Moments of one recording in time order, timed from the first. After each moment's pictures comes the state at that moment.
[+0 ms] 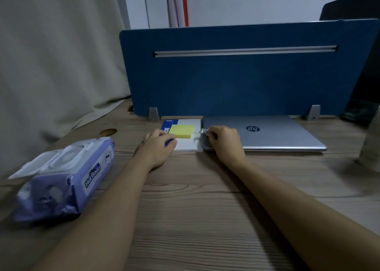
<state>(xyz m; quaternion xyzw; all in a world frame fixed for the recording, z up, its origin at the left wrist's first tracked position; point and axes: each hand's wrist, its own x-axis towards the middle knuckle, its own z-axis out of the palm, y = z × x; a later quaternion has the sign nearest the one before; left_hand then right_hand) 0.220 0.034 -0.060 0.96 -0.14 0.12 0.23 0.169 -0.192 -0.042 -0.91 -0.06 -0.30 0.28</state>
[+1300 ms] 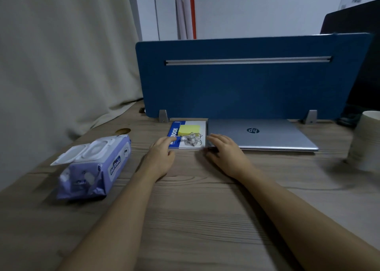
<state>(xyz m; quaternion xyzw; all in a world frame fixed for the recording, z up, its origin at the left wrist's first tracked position) 0.159 0.045 -0.061 0.93 -0.13 0.14 0.30 0.127 -0.197 -0.055 -0.94 -0.16 -0.23 0.19</state>
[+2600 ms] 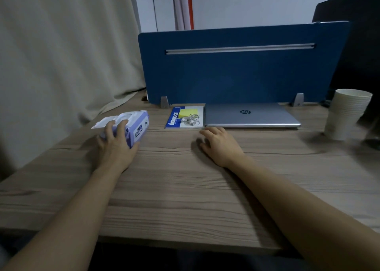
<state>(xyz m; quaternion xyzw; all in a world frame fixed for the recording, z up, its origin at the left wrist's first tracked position) 0.064 0.144 -0.052 0.95 0.01 0.29 0.14 0.044 -0.167 -0.048 -0.97 -0.15 -0.19 0.10</state>
